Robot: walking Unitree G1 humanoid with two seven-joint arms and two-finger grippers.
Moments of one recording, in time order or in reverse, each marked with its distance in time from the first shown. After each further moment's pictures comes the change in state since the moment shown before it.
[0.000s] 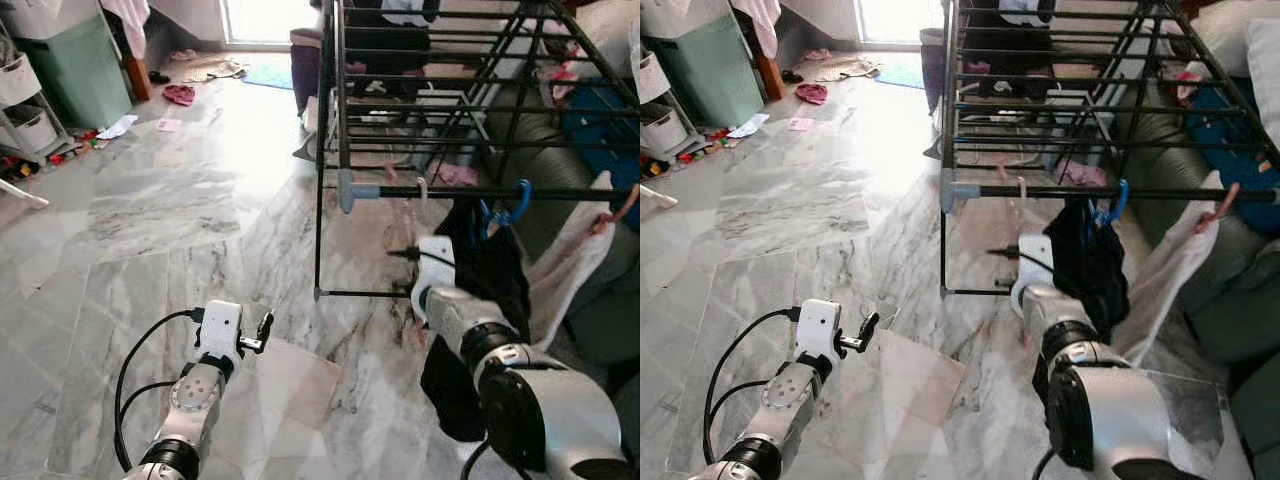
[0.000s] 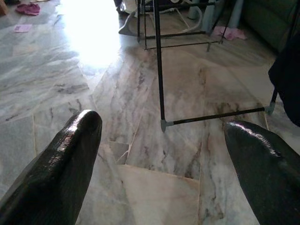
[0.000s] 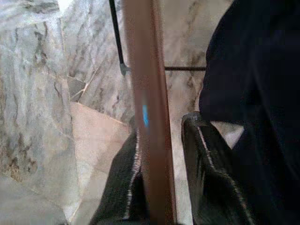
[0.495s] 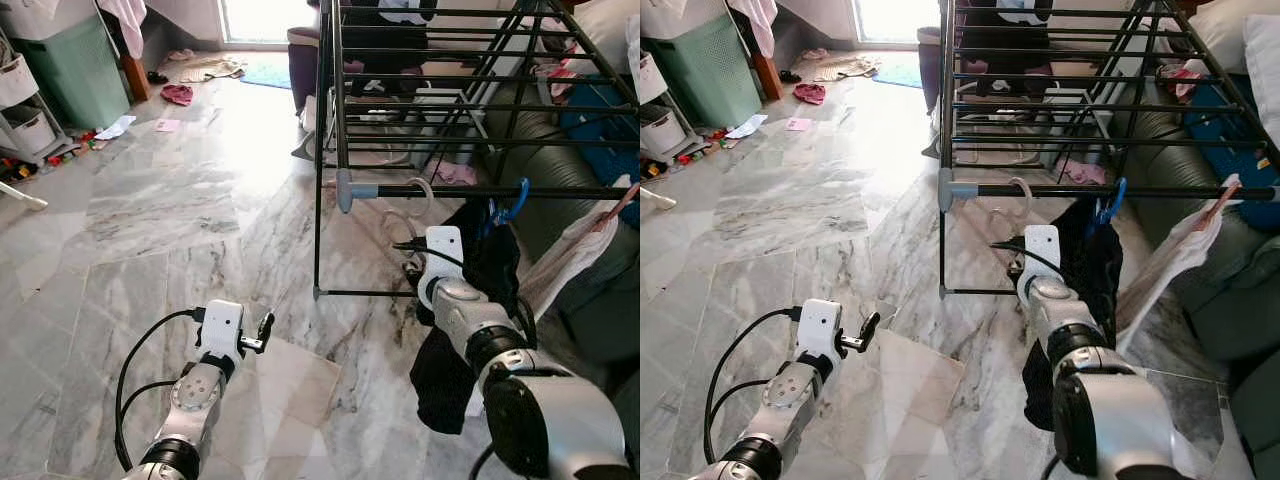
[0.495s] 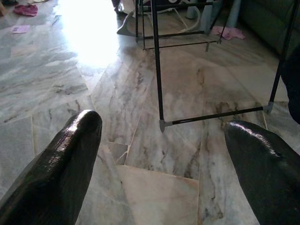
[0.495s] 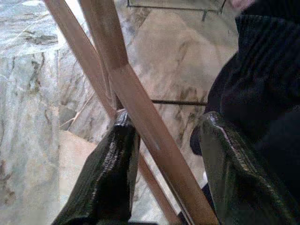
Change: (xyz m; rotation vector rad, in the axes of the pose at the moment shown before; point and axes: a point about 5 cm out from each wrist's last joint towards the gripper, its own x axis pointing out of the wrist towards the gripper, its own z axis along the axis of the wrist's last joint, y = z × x) left arm 0.000 -0.001 0.000 0.005 0.000 -0.005; right arm -0.002 -0.007 0.014 -0.082 -0.174 -0.014
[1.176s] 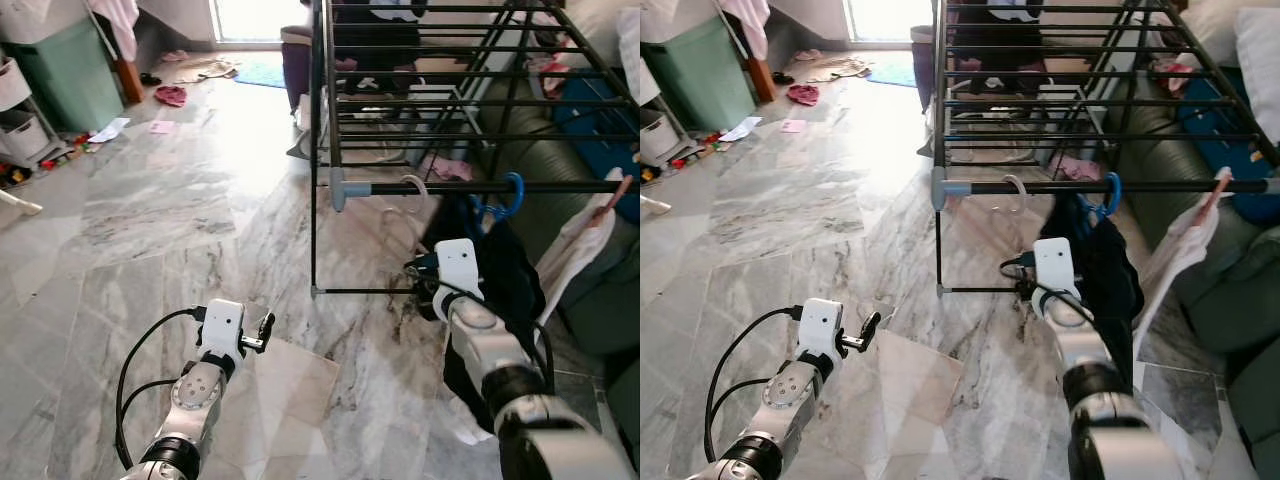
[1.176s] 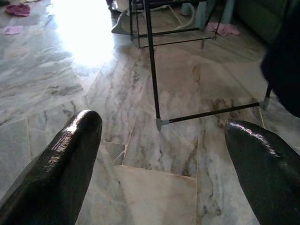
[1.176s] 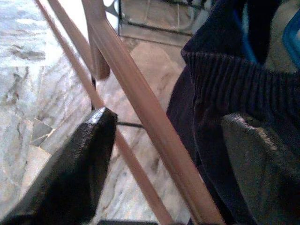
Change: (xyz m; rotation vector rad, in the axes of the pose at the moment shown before) left arm 0.001 0.000 0.001 0.002 0.006 -0.005; right arm -0.014 -0.014 -0.017 -0.114 -0.169 -0.010
